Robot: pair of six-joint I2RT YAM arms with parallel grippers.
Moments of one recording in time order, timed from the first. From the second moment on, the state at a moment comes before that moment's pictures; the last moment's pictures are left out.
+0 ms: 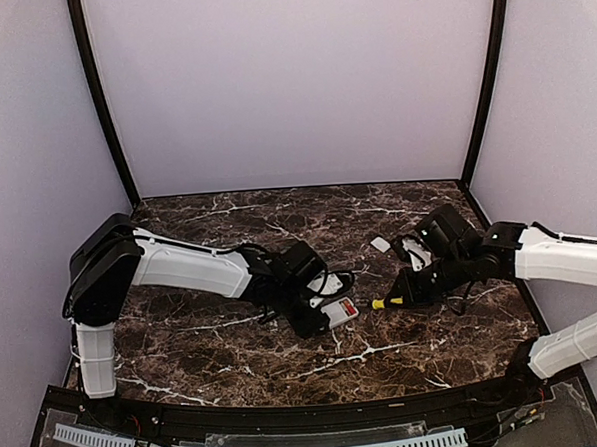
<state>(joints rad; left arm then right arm) -1.02 2.04 1.36 -0.40 0.05 0.08 0.79 1.18 0.80 -0.58 -0.21 0.63</state>
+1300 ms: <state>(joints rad) -1.13 1.86 1.07 -0.26 0.12 0.37 0.89 1.24 0.93 -0.84 -0.33 0.56</state>
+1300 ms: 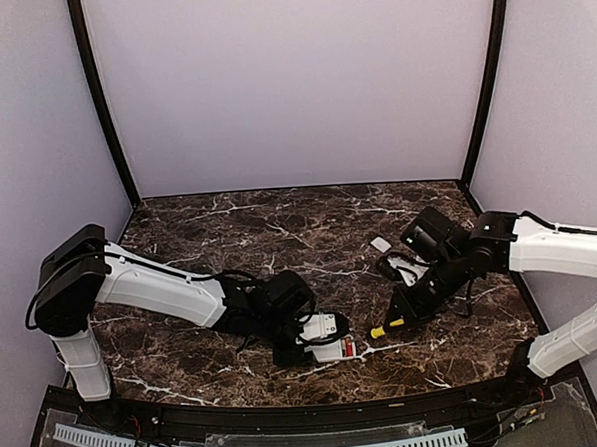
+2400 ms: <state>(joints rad) -1.14 1.86 1.07 -0.25 0.10 0.41 0.95 1.51 1.18 -1.06 -0.32 0.63</state>
